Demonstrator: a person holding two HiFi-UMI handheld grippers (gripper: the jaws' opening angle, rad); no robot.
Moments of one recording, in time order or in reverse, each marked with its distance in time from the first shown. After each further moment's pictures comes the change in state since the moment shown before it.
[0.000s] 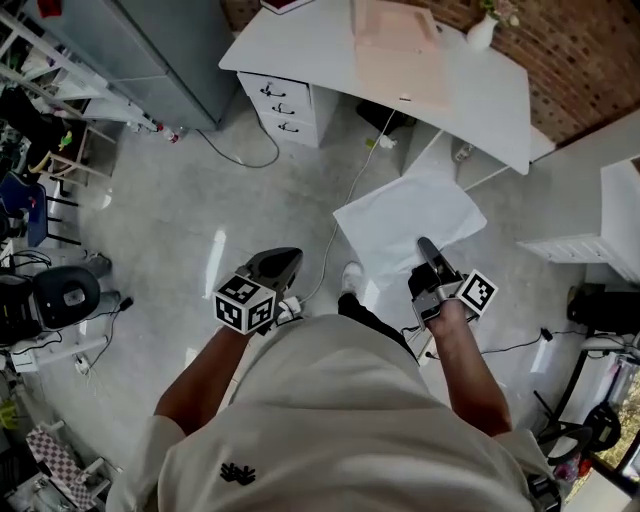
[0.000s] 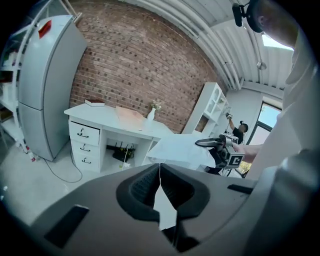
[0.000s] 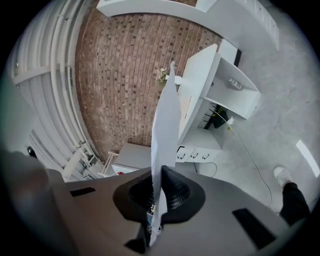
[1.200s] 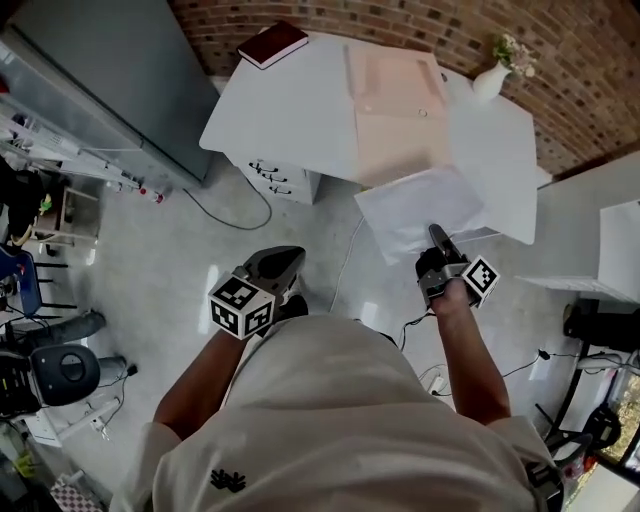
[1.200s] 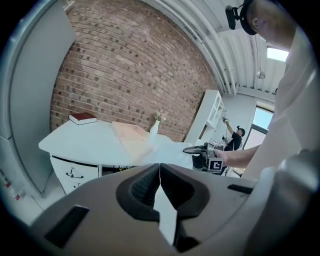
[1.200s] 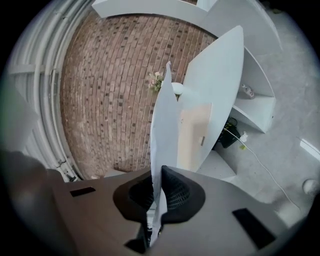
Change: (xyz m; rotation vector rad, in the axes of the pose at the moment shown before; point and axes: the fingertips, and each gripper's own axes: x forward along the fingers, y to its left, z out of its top) left arm 0.141 0.241 0.259 0.079 -0.047 -0.118; right arm 0.322 0.011 0.208 0.028 -0.228 -0.088
